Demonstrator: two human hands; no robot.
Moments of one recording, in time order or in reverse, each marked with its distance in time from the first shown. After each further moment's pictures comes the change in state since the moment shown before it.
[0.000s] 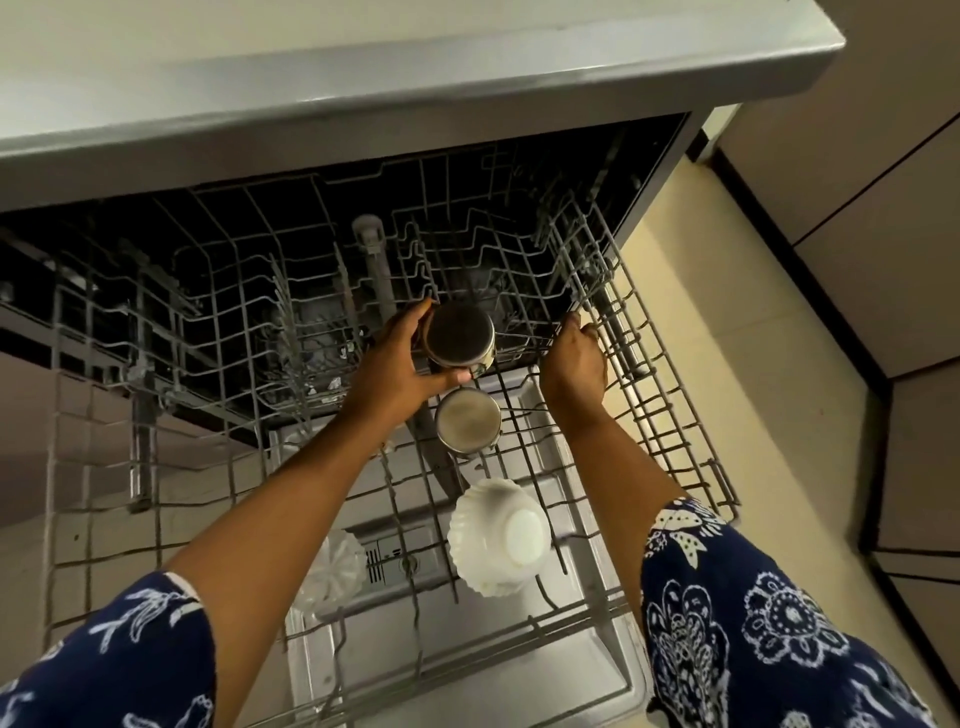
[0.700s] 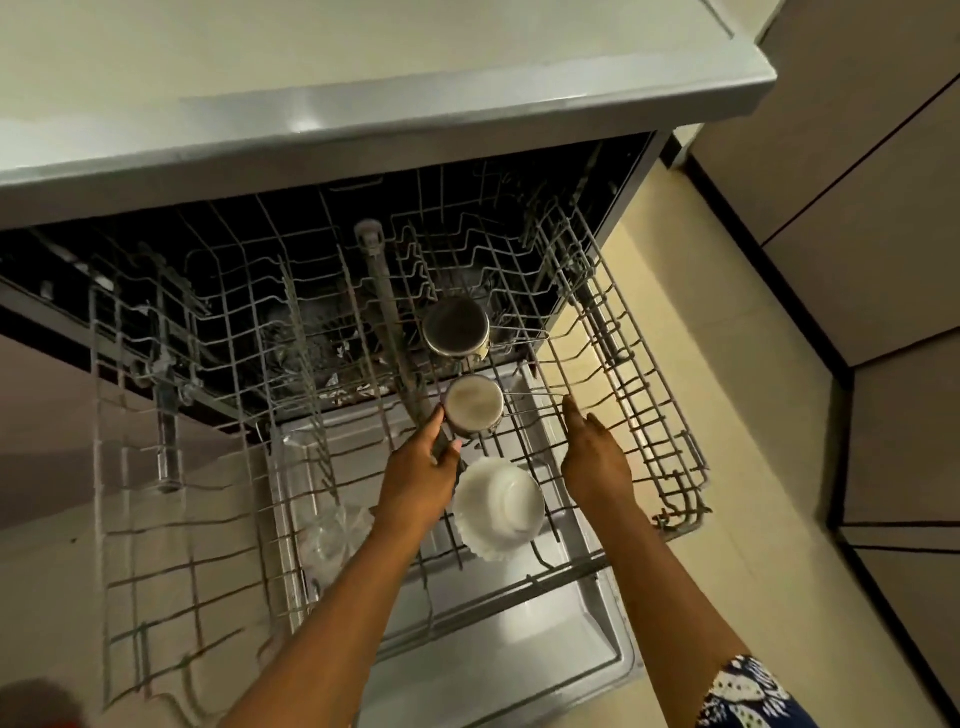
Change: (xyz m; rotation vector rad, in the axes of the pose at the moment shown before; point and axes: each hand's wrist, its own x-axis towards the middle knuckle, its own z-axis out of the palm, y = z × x) left_hand -0.109 0.010 0.035 -0.089 -0.091 -0.336; right_hand -0.101 0.066 -0.007 -0.152 -0.230 0.023
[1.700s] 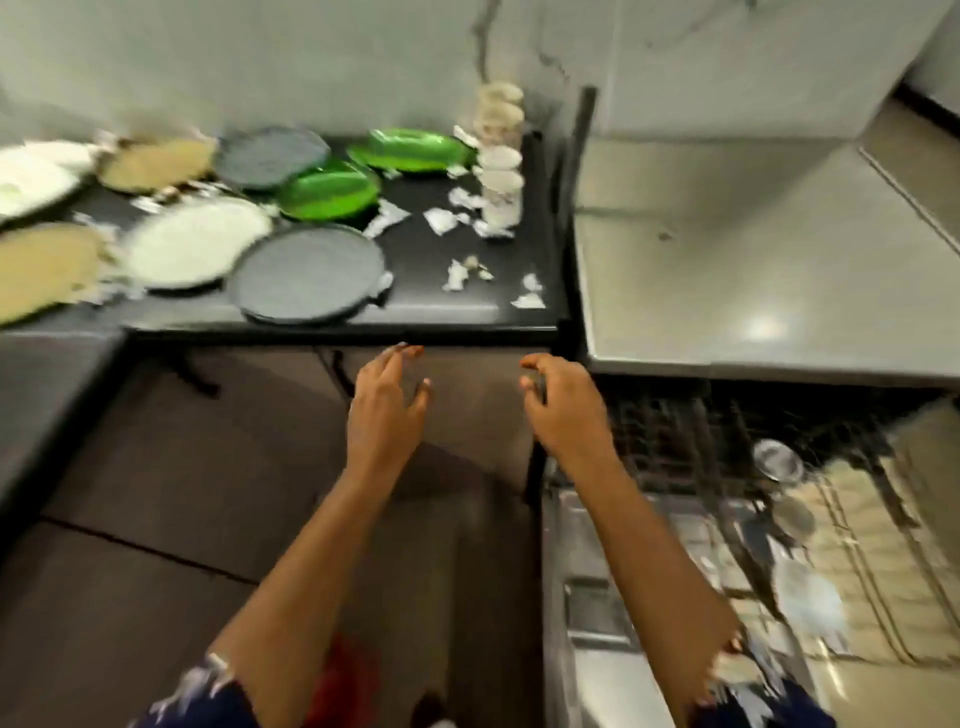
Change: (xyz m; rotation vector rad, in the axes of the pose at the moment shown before) left_hand -0.209 -0.104 -0.522 0.154 0.802 0.258; right_hand -0.288 -0.487 -0.051 0.313 0.279 -0.897
